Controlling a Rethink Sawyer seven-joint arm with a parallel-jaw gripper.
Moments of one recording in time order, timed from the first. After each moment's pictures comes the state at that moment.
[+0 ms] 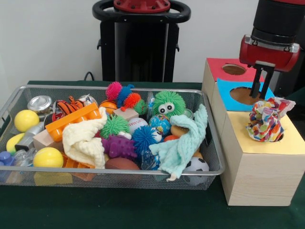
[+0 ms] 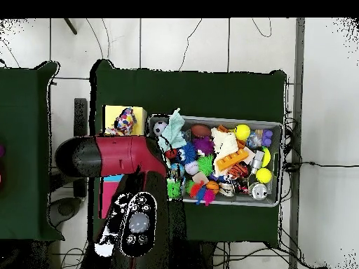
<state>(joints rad) 0.17 -0.63 -0.14 1.50 0.05 0.62 2.16</state>
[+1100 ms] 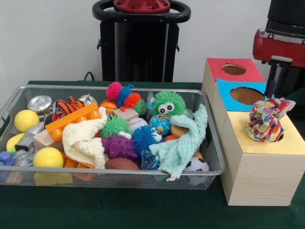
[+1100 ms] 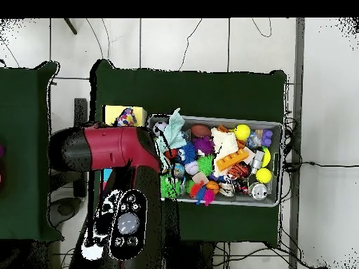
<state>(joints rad) 0.20 -0.63 -0.17 1.41 0.03 0.62 2.16</state>
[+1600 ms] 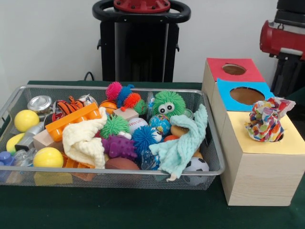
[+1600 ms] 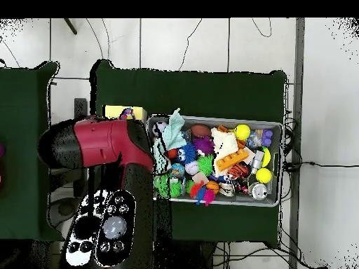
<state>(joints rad) 0.23 -0.62 -0.21 1.34 0.00 0.65 2.16</state>
